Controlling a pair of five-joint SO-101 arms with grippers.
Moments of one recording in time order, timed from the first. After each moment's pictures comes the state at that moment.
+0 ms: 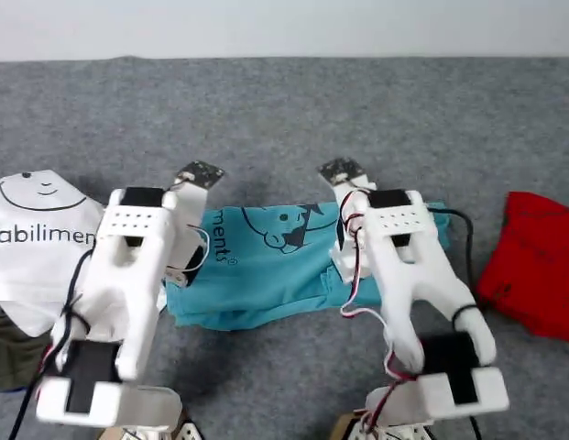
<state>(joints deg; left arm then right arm) 0.1 -0.6 28.3 81.5 -12.5 -11.3 0.6 27.7 70.2 15.9</state>
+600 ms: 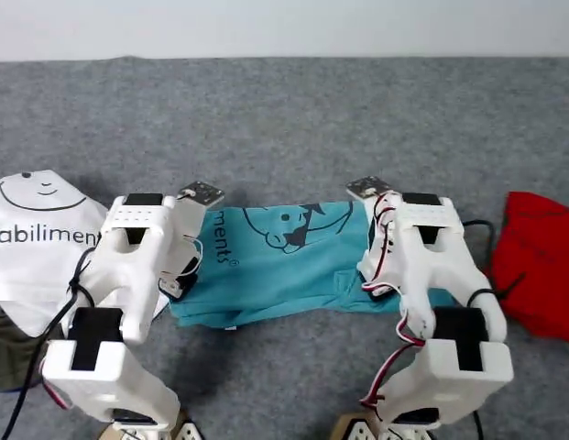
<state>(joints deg) -3.2 9.1 28.7 78.4 -18.1 -0.2 8.1 27.4 71.2 26.2</state>
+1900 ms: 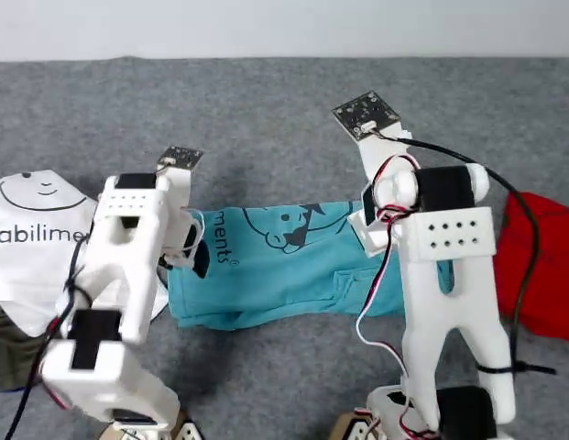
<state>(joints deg) -3.3 10.9 17.3 79.9 -2.2 -9.8 -18.8 2.2 97.8 20.1</state>
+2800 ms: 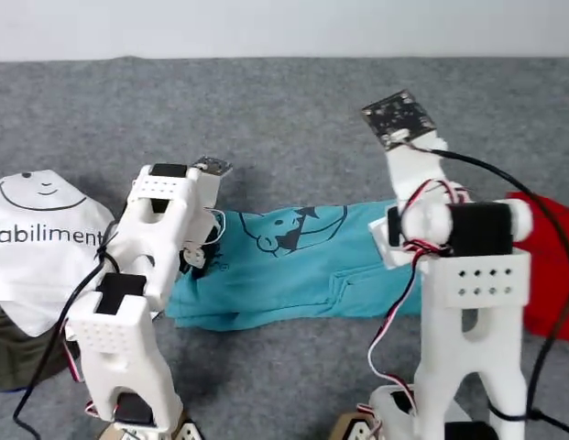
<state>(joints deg) 0.8 27.6 5.9 84.4 -5.5 -4.8 -28.7 2.2 100.2 20.1</state>
